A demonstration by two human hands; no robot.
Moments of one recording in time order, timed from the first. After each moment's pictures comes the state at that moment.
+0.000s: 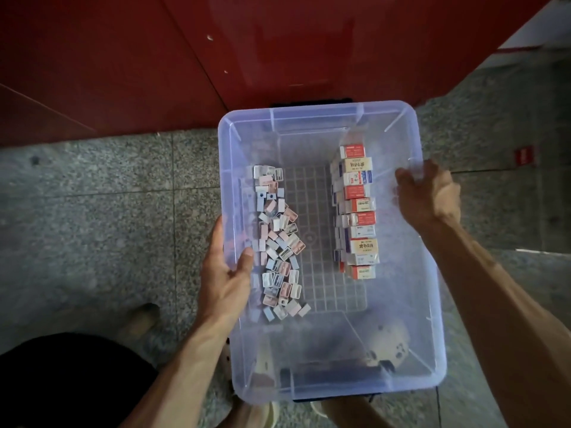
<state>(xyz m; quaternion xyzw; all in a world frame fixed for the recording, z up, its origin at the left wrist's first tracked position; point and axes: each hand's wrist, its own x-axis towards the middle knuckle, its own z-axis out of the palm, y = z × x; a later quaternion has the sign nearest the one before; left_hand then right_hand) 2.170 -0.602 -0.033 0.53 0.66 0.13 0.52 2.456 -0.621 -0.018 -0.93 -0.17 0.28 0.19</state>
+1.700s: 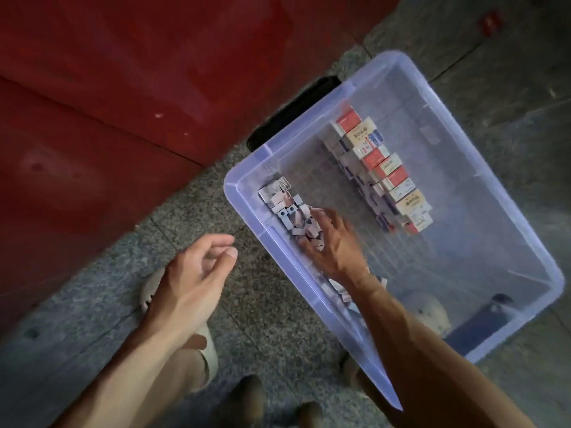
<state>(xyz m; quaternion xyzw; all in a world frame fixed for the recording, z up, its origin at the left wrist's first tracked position) 2.136 -0.381 -0.020 0.71 0.43 -0.17 0.53 2.254 -0.589 -0.158 -0.89 -0.21 0.34 0.20</state>
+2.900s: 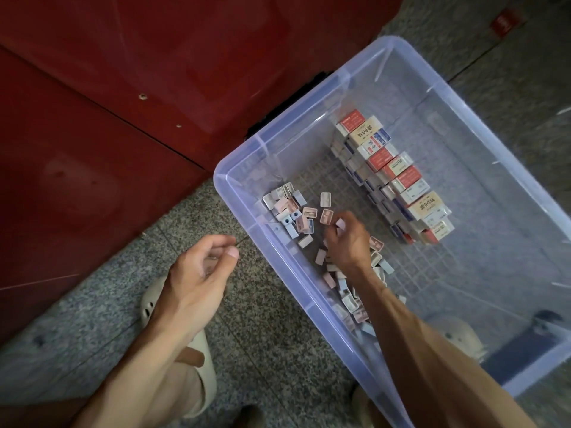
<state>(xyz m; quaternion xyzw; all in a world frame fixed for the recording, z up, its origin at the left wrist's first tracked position) 2.124 -0.404 -0.062 0.73 0.43 -0.08 0.53 2.267 -0.588 -0.193 -0.87 0.00 0.31 0.38</state>
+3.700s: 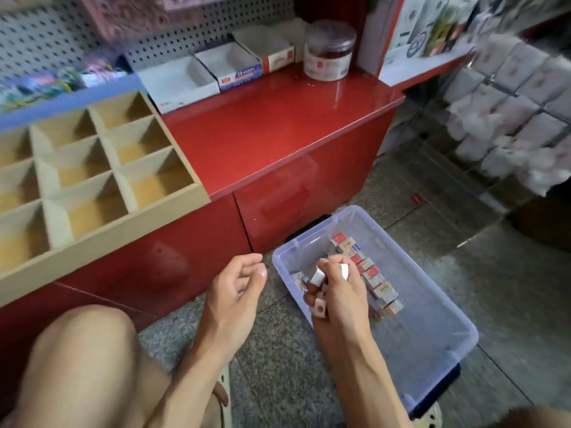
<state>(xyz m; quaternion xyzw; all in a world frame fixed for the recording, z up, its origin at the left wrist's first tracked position) 2.093 -0.423 0.151 0.71 0.35 0.15 0.60 2.181 -0.542 0.158 -0.53 0.17 0.28 0.78</state>
